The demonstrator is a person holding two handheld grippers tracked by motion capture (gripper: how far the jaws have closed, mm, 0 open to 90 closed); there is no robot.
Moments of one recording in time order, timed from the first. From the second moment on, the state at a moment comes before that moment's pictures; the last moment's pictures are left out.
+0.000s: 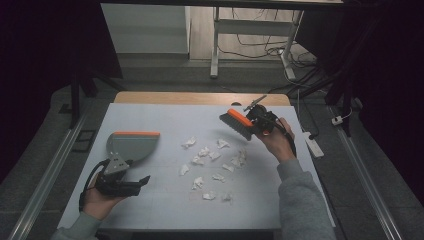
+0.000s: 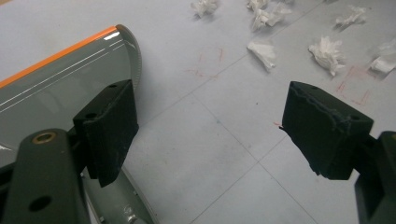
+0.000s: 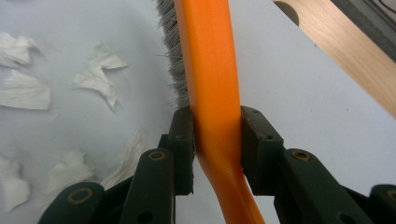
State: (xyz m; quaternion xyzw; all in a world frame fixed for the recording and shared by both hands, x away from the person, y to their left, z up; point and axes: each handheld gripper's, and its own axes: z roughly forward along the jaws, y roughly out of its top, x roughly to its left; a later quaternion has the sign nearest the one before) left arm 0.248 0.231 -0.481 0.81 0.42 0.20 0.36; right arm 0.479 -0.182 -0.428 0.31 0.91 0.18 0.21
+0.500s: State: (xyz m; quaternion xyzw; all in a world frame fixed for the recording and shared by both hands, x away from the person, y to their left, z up) left arm 0.248 0.234 -0.483 0.81 0.42 0.19 0.37; right arm 0.481 -0.157 -0.443 0.25 0.94 0.14 0.18
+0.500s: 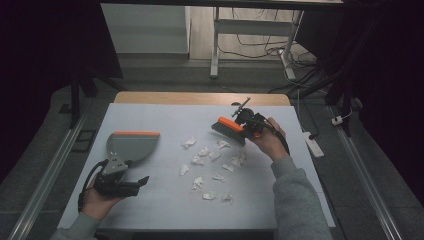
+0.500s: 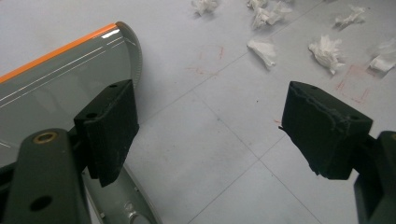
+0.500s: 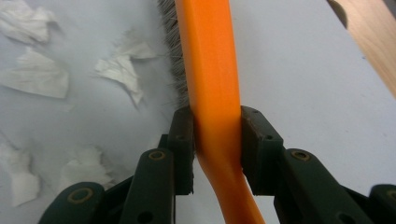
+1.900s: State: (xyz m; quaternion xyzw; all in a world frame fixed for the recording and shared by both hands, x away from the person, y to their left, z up) left arm 0.249 0.235 -0.482 0.81 0.42 0.19 0.37; right arm 0.473 -0.178 -0.439 0.28 0.95 0.09 0.13
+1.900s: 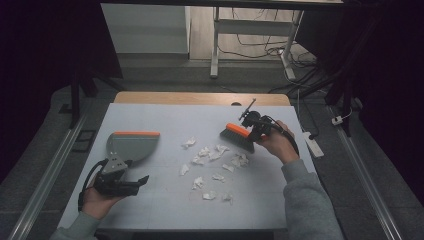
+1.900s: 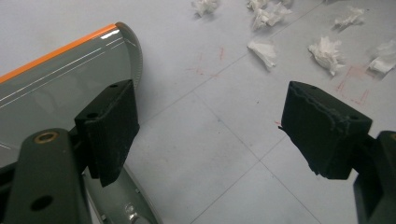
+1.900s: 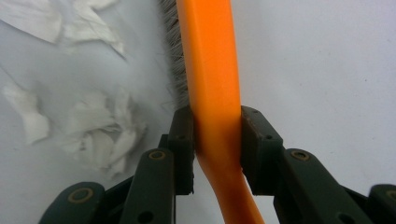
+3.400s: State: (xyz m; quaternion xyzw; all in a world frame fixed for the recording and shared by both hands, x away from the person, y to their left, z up) left arm 0.248 0.237 -0.482 0.81 0.41 0.19 0.37; right arm 0.493 -0.053 -0.427 0.14 0.96 0.17 0.17
